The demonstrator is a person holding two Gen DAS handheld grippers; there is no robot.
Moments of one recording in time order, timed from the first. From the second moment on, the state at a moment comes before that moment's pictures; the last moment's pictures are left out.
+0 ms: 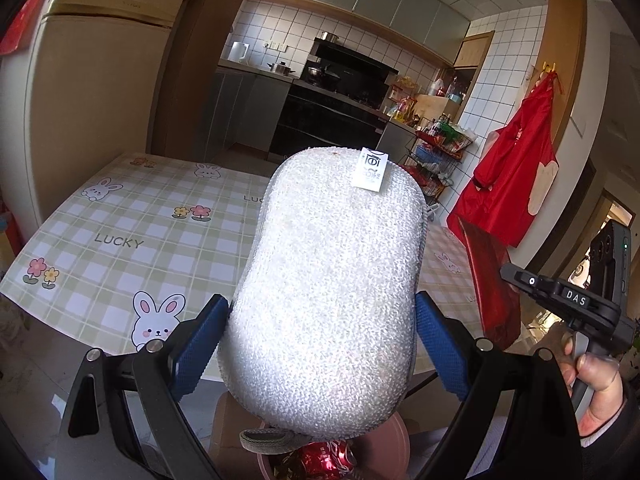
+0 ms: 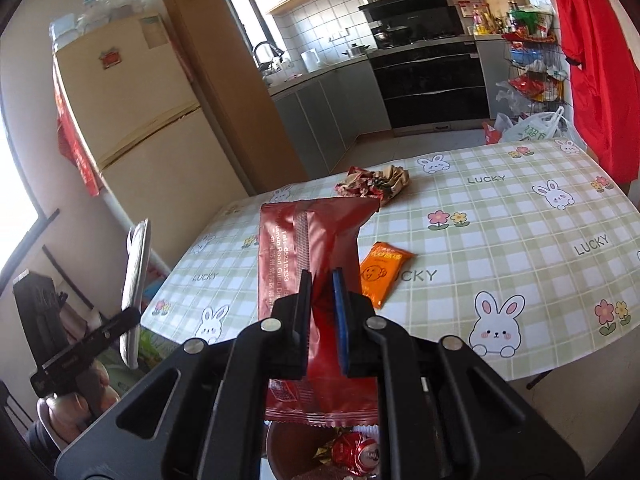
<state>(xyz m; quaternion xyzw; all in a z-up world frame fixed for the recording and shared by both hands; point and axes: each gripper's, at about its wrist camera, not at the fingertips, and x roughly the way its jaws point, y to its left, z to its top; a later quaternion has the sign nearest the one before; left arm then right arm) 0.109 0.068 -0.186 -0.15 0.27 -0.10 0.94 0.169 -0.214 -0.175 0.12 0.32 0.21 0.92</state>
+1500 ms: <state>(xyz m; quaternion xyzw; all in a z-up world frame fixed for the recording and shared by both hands) 0.052 0.072 -0.160 -0.15 0.26 -0.12 0.95 0.130 -0.167 -0.195 0.06 0.39 0.20 0.90</state>
